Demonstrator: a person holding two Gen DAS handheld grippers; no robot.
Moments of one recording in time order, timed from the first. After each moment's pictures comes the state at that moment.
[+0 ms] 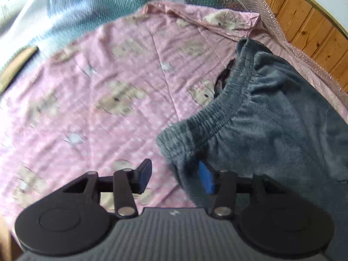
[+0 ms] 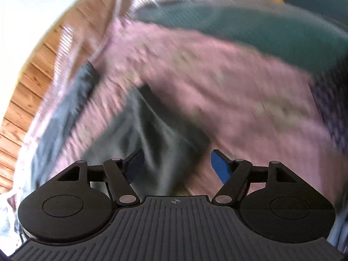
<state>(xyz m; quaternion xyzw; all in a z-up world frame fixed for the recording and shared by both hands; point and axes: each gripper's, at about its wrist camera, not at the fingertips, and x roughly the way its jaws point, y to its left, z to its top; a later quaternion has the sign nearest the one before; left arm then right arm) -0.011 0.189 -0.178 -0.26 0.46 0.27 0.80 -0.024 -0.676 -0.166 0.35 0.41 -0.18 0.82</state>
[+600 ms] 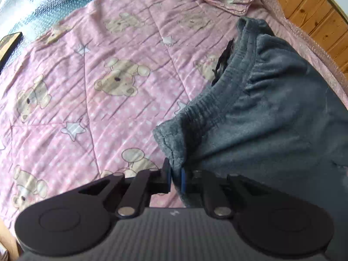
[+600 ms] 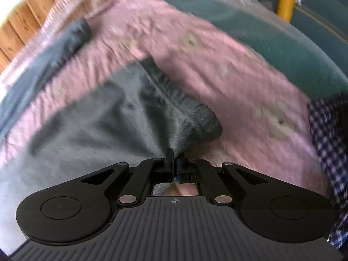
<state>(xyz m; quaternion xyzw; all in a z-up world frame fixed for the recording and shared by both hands) -0.023 0.214 -0.193 -0.26 0.51 0.22 0.79 0.005 -0.639 -0.169 0.19 0.48 -0.21 0.83</state>
